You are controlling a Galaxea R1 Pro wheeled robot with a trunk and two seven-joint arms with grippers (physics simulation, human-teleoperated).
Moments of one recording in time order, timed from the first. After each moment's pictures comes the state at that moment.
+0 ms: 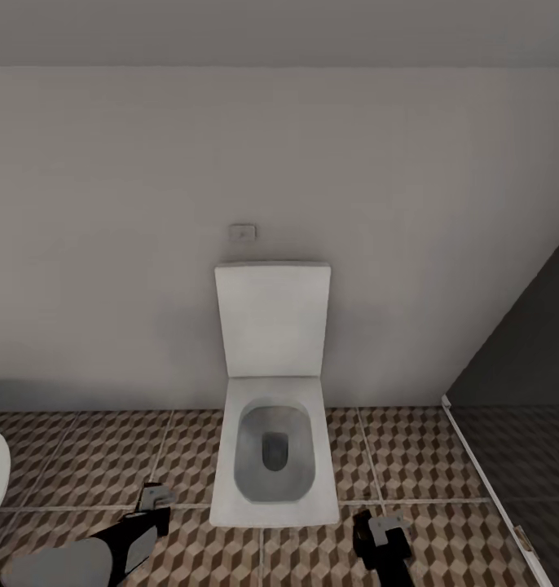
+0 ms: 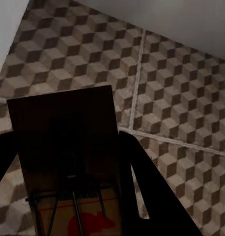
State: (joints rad) left arm -0.70 0.08 -1.92 -0.06 2.01 0.02 0.23; right arm -0.49 0.01 1.05 -0.12 -0.62 -0.40 -0.39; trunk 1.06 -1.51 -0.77
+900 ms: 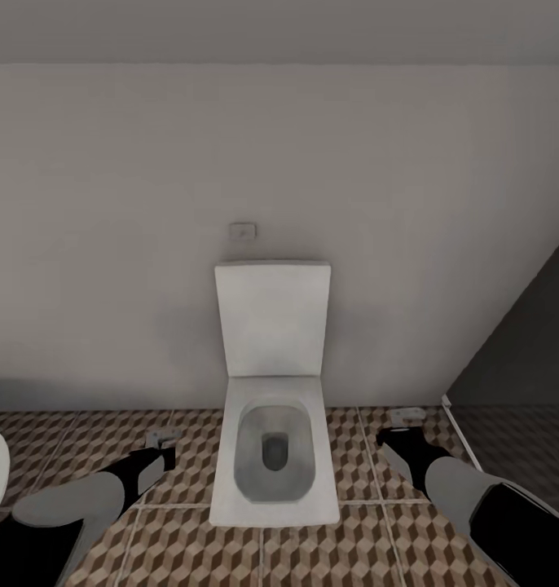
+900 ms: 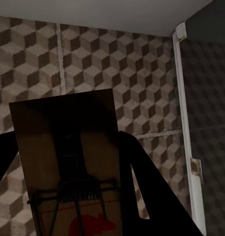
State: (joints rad) left arm -0.89 0.08 -1.85 -0.02 2.01 0.12 0.23; right arm -0.92 -0.06 0.83 -0.09 -0.71 0.19 -0.37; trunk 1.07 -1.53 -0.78
